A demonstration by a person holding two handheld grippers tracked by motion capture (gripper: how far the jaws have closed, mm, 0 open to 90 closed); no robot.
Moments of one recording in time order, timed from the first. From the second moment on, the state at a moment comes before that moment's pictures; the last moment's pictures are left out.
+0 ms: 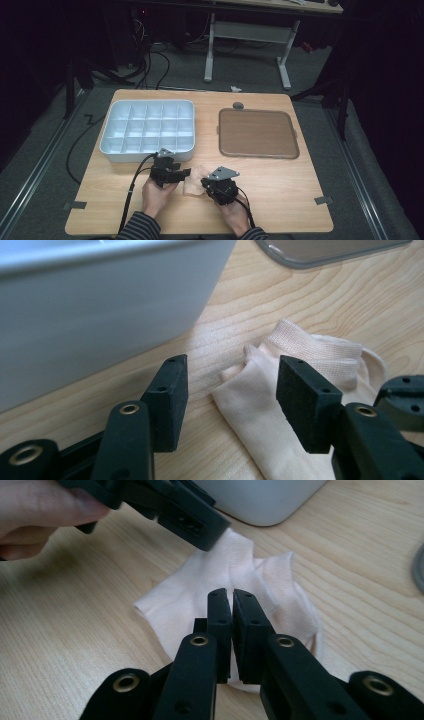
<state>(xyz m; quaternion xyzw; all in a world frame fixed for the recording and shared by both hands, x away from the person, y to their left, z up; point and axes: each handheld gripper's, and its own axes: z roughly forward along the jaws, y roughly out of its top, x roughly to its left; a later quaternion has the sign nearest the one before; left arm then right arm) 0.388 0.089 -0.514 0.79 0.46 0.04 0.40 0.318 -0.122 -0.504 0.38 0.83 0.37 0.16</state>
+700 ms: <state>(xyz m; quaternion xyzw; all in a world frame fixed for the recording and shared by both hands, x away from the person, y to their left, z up) 0.389 0.081 -0.524 0.80 0.45 0.03 0.39 0.319 -0.116 -0.521 0.38 0.84 0.35 0.16</state>
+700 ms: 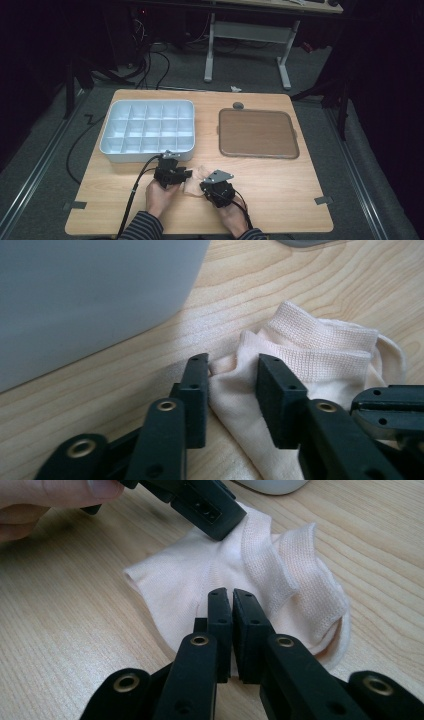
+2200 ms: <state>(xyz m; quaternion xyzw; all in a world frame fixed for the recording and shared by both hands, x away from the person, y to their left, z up) 0.373 0.110 -0.504 0.79 0.42 -0.03 0.45 0.331 -0.107 -0.505 0.40 0.83 0.36 0.15</state>
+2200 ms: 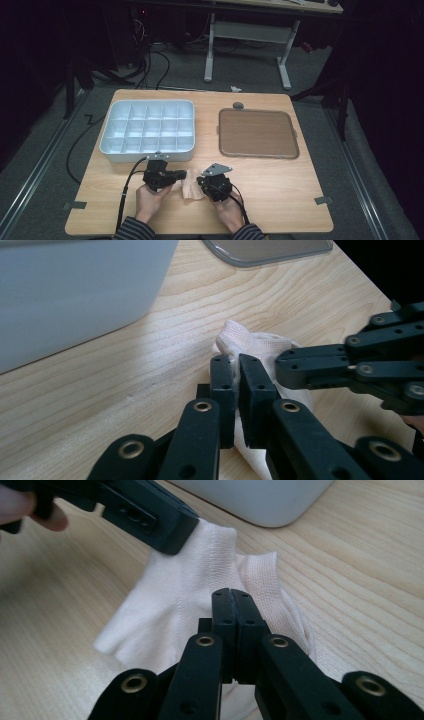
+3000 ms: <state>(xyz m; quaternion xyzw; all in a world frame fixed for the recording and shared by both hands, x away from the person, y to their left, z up) 0.366 0.109 -0.499 0.79 0.40 -0.04 0.47 0.338 -0.096 -0.518 0.40 0.84 0.33 0.15</state>
